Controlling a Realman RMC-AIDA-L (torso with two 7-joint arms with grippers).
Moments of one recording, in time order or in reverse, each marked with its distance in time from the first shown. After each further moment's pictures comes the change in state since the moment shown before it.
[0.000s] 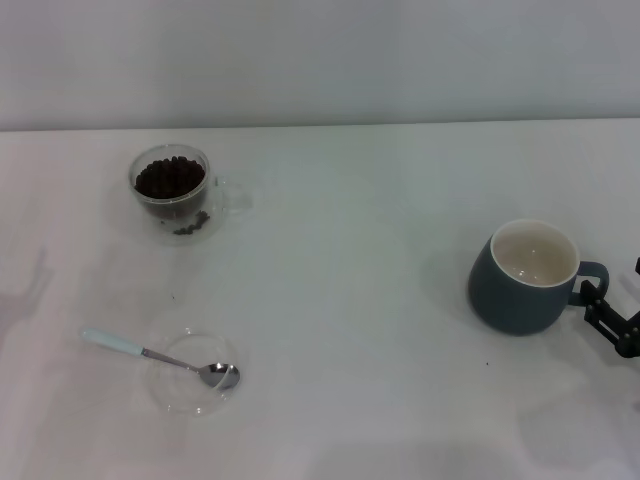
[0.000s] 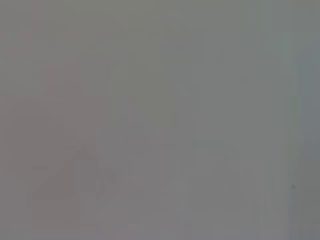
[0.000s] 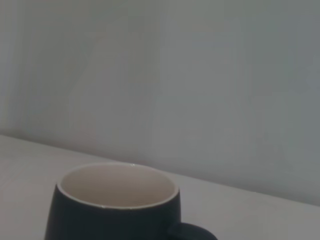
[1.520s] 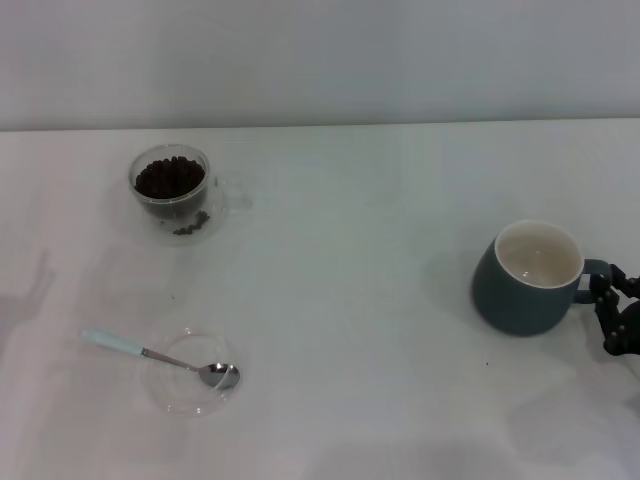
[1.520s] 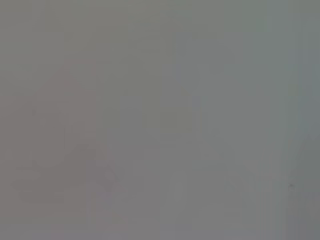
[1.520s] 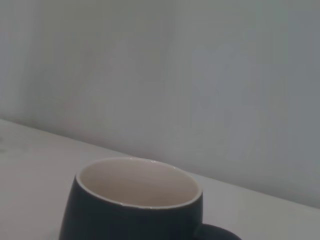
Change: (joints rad) left arm -0.001 -0.006 0.000 -0.006 0.000 -0.002 -0.008; right arm 0.014 0.000 -0.022 -0.016 -0.002 0.031 -0.040
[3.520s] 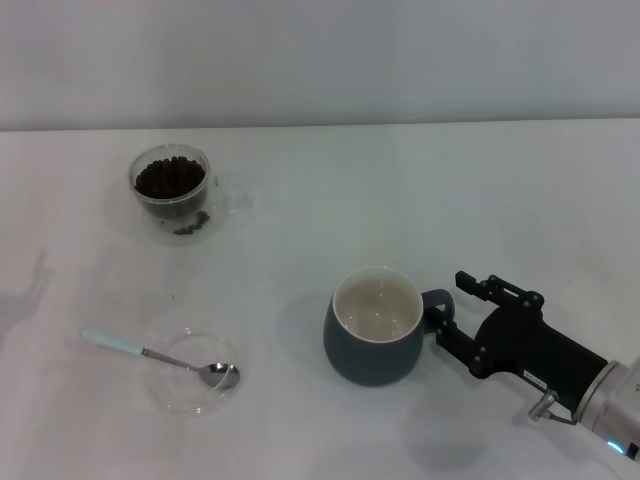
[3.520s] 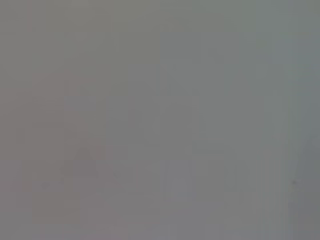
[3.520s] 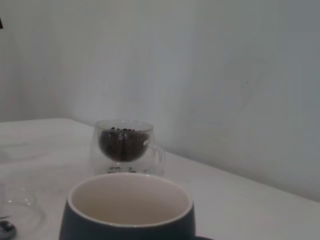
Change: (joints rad) left arm 0.002 0.004 0.000 0.005 0.000 -0.009 0.004; right arm 0.029 0.002 -0.342 -0.228 0.008 0.111 0.067
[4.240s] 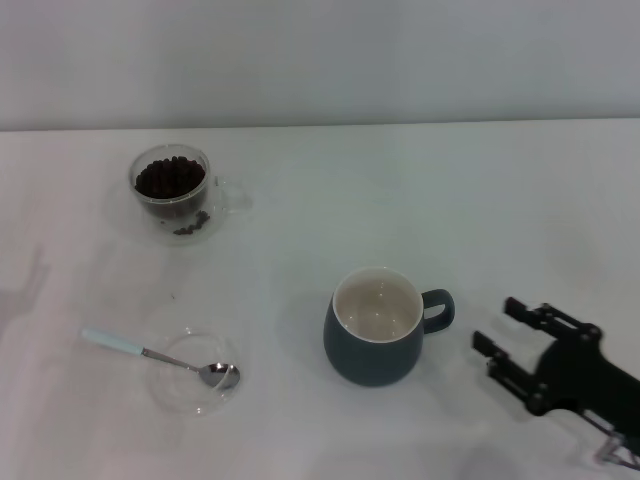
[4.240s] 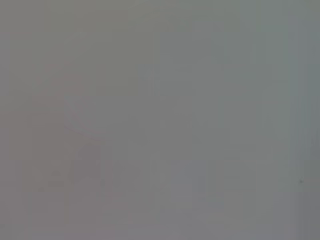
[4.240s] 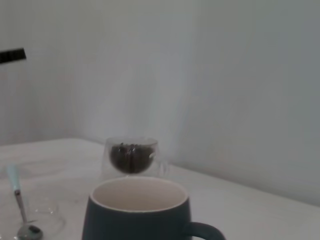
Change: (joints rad) left arm -0.006 0.002 0.000 0.012 -0.011 -0.023 -0.003; right arm -0.022 -0.007 -0.001 0.217 -0.005 -0.303 0.048
